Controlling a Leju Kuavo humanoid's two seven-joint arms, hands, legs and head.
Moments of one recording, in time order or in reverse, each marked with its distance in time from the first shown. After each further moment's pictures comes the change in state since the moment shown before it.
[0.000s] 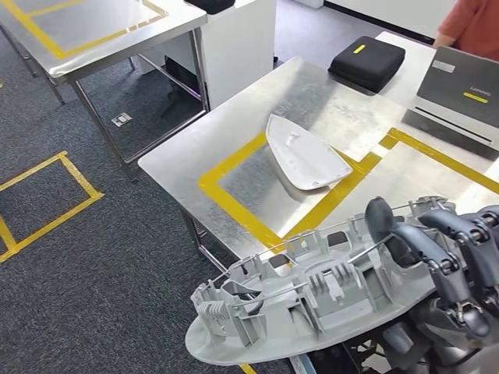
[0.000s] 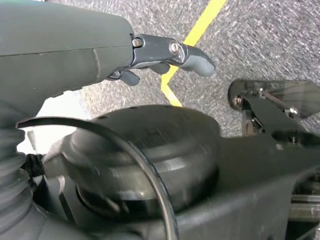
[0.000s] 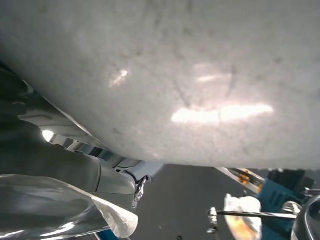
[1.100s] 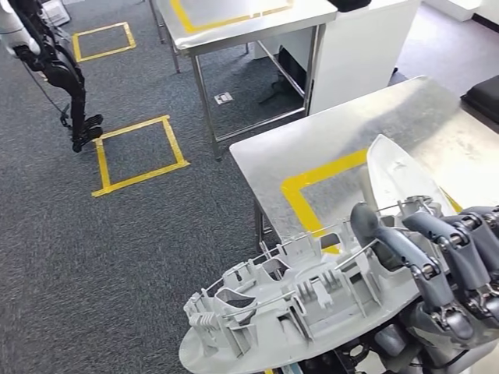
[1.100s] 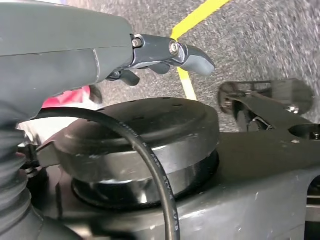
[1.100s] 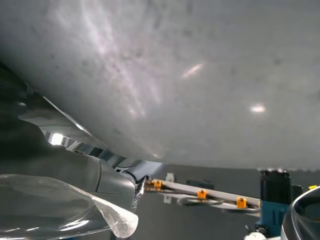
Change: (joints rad) left arm -0.011 -0.009 0.010 0.000 -0.001 -0.013 0.019; right arm 0.003 -0.003 0.036 0.008 0.000 0.000 -0.003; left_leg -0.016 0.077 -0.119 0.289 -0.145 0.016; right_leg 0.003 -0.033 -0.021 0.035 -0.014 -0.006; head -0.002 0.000
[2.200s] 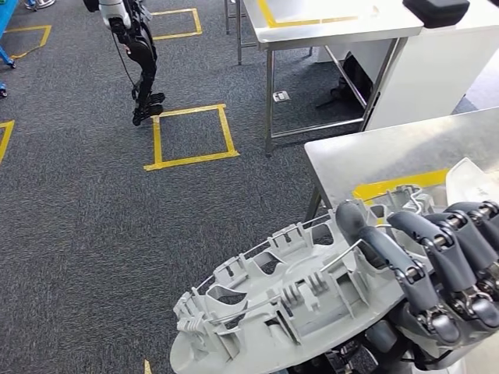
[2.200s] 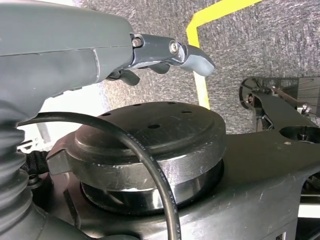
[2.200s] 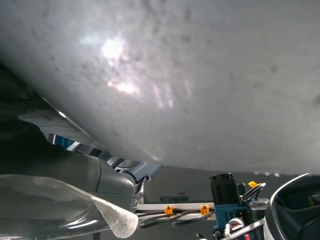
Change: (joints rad) left arm 0.018 0.004 0.007 0.000 0.028 -0.029 -0.015; right arm -0.064 0.001 0.046 0.031 -0.001 0.000 -0.010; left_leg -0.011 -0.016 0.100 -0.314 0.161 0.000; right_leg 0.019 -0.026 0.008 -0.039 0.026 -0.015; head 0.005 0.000
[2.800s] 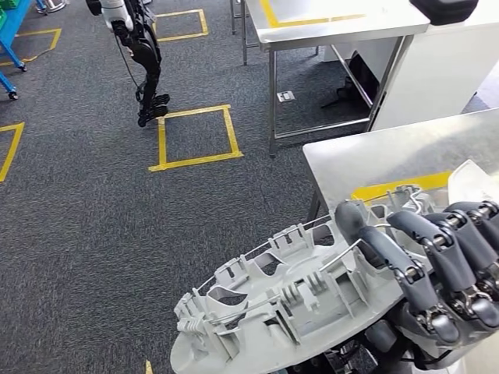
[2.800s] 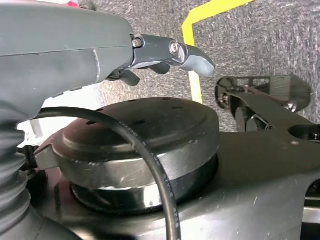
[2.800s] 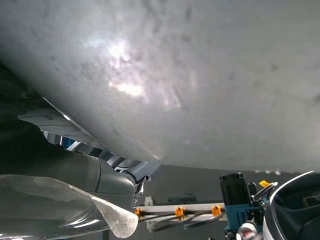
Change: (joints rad) left arm -0.009 0.001 0.001 0.000 0.006 0.008 0.000; right arm -0.003 0.000 0.005 0.000 0.001 0.000 0.002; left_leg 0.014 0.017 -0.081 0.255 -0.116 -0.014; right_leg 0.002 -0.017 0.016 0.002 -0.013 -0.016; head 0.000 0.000
